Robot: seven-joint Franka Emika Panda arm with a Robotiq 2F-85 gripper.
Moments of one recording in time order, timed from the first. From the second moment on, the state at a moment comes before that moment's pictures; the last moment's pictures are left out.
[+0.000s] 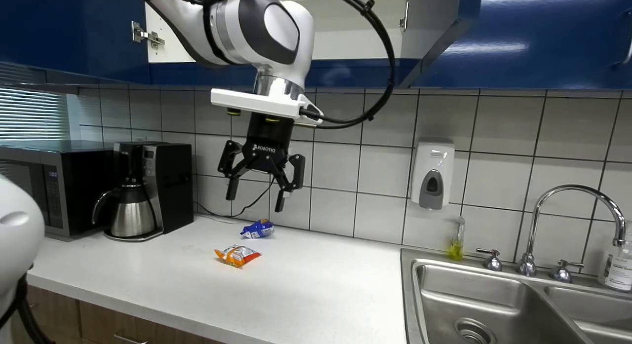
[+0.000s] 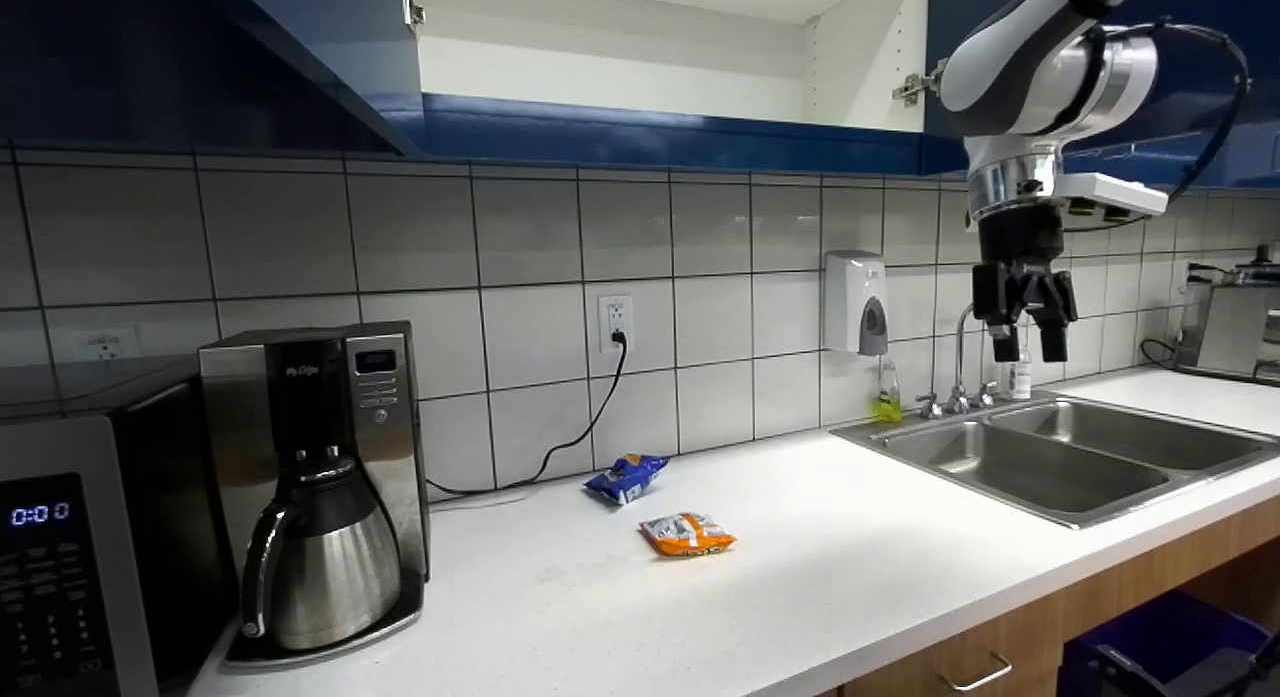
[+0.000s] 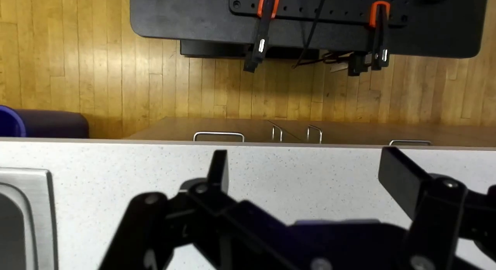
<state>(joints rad) -0.07 -0.48 -0.31 -2.49 -0.13 1.79 -0.42</state>
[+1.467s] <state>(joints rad) 0.04 -0.07 -0.08 -2.42 0.08 2.18 -0.42</state>
